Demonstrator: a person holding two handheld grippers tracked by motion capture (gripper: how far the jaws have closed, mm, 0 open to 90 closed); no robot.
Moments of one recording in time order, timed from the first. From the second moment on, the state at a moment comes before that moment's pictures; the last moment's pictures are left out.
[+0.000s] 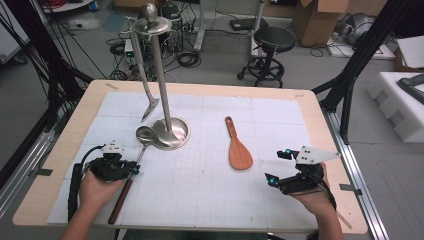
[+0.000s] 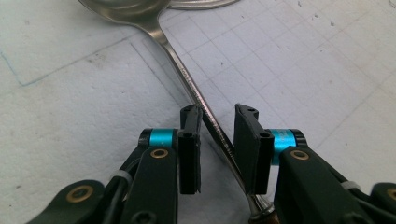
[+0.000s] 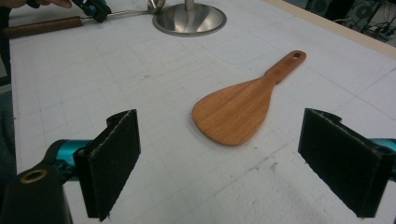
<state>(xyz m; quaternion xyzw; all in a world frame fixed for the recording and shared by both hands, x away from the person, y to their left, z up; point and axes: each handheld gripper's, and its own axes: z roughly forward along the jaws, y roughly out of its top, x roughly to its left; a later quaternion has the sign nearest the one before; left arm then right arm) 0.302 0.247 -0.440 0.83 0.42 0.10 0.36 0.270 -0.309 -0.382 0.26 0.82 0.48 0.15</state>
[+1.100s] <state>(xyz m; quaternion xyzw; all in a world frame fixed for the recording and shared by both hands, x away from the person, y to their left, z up) 0.306 0.180 -0.438 0.88 0.29 0.06 0.36 0.270 -0.307 -0.383 0.26 0.83 0.48 0.15</state>
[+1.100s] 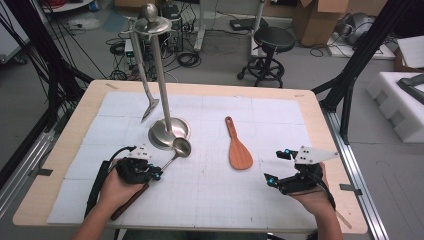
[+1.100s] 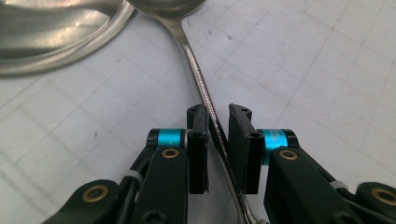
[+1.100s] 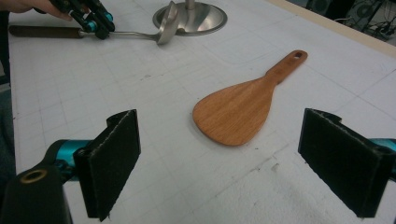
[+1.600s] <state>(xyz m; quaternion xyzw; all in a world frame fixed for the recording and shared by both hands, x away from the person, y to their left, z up) 0.304 0.172 -0.430 0.88 0.28 0.07 0.38 0.268 -0.310 -0.382 0.26 0.82 0.48 0.15</state>
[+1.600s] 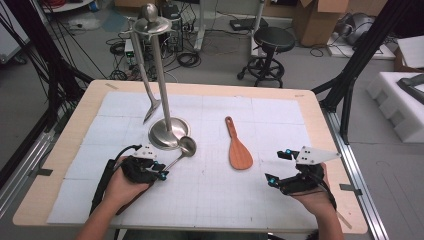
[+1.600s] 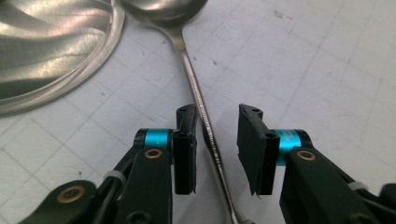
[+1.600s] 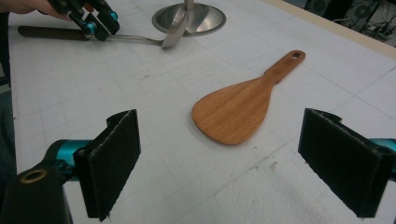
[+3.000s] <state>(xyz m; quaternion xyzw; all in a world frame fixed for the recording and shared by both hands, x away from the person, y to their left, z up) 0.290 0.183 -0.434 0.91 0.21 0.07 0.34 0.269 -0.306 -0.382 0.26 0.83 0.48 0.15</state>
